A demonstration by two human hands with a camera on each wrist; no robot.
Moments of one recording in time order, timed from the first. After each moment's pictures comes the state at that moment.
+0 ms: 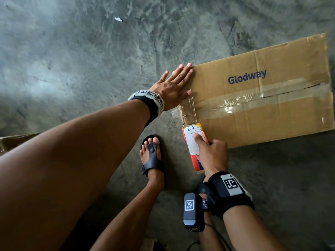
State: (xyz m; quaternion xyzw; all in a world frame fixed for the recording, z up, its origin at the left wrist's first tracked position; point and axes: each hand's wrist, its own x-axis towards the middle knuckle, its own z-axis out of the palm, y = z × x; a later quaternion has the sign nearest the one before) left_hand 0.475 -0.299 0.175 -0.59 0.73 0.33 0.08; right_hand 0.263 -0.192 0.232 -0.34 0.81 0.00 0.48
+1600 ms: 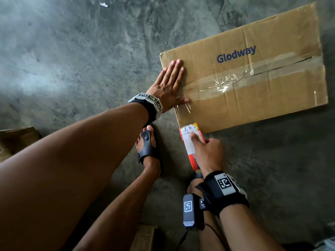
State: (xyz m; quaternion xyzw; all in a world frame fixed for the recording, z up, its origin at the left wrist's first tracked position) left_hand 0.427 -0.248 0.167 -0.61 0.75 0.20 0.13; right_hand 0.232 -0.141 0.236 -0.35 0.82 0.06 0.44
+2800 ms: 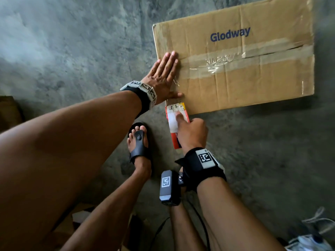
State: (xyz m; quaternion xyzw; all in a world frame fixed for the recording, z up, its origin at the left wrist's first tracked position) left_hand 0.392 -0.201 0.160 -0.64 0.73 0.21 0.11; right_hand 0.220 -0.138 0.226 -0.40 0.79 0.02 0.46
